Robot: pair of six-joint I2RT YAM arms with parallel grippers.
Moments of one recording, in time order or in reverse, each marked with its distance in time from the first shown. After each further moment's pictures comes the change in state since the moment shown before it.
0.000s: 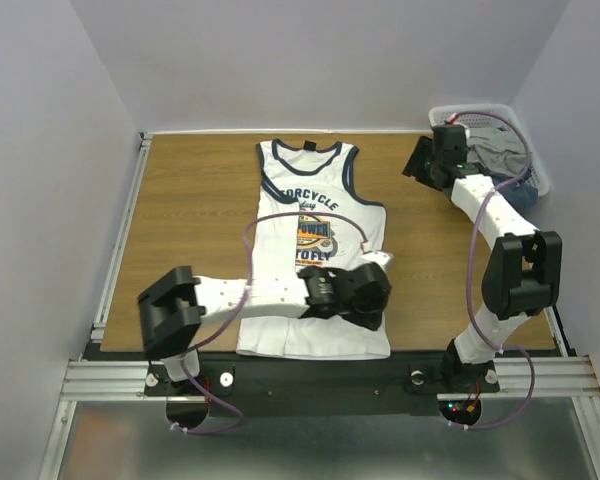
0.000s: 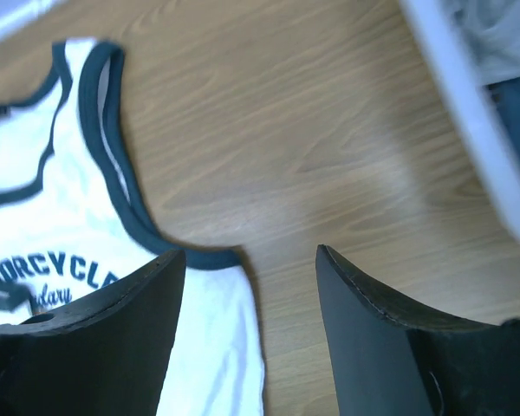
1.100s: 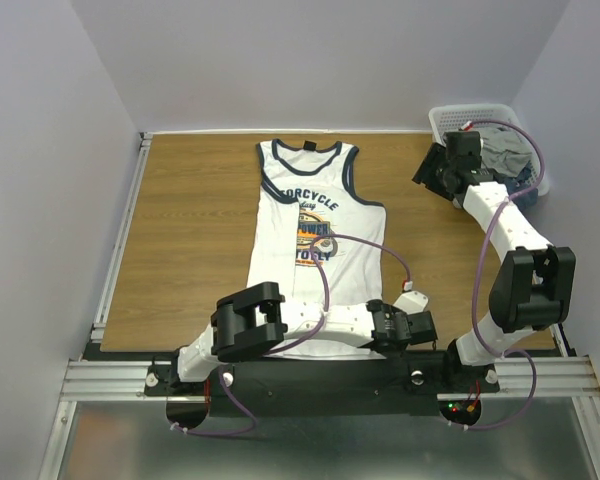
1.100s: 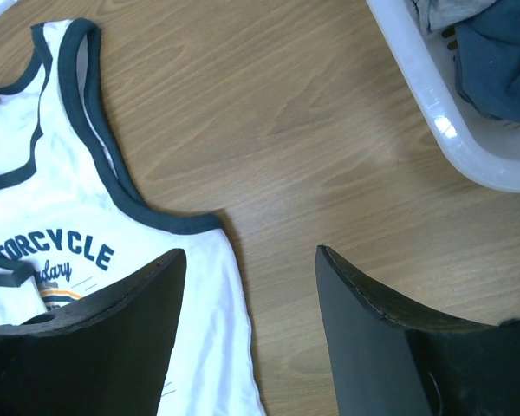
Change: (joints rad) left arm -0.213 0.478 0.394 -0.190 -0.175 -0.069; right arm -0.076 -0.118 -0.064 -0.085 -0.051 0.047
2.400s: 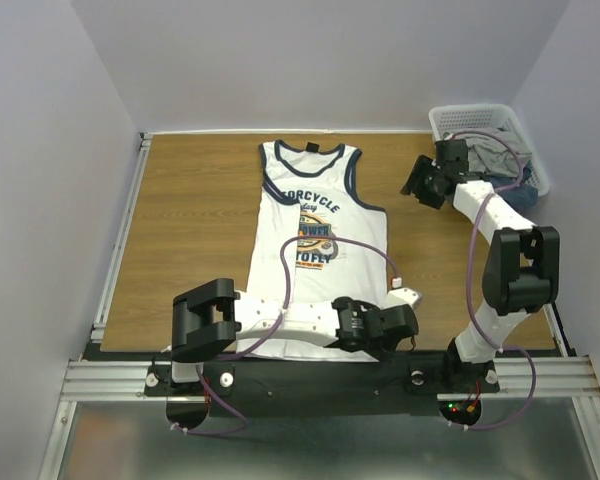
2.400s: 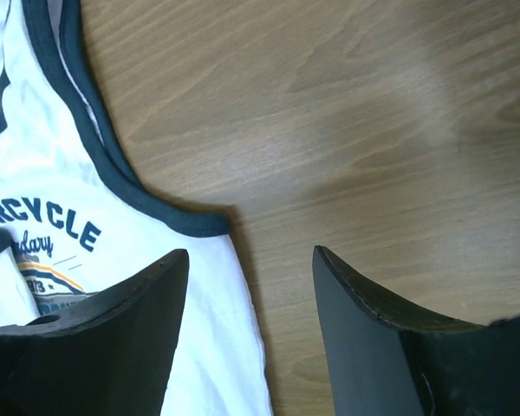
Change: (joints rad) left arm -0.001 -0.249 -0.230 0.181 0.116 0.010; right arm 0.004 0.118 -0.020 0.037 -0.125 -0.013
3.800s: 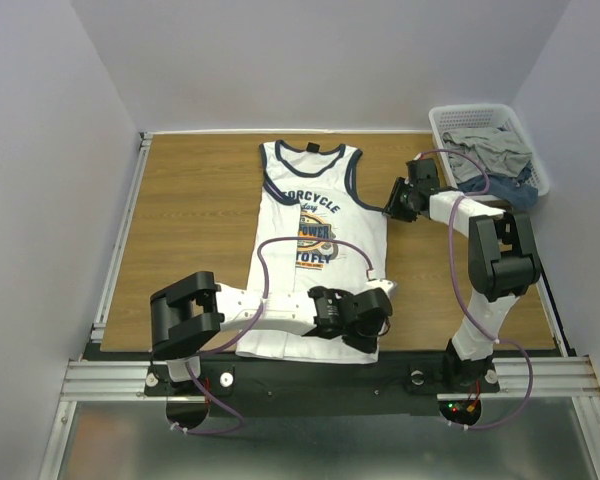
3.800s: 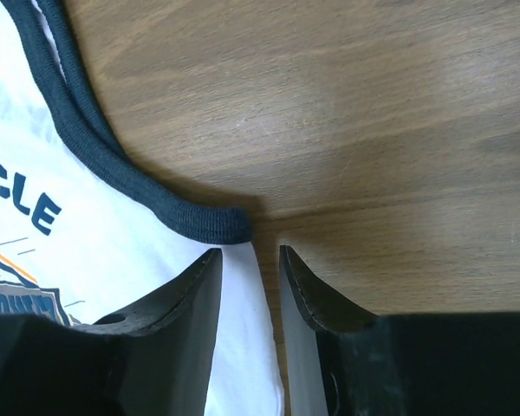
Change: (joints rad) left arm 0.100 -0.116 -0.210 0.125 0.158 -0.044; right arm 0.104 0.138 -0.108 0.180 -0.057 0.006
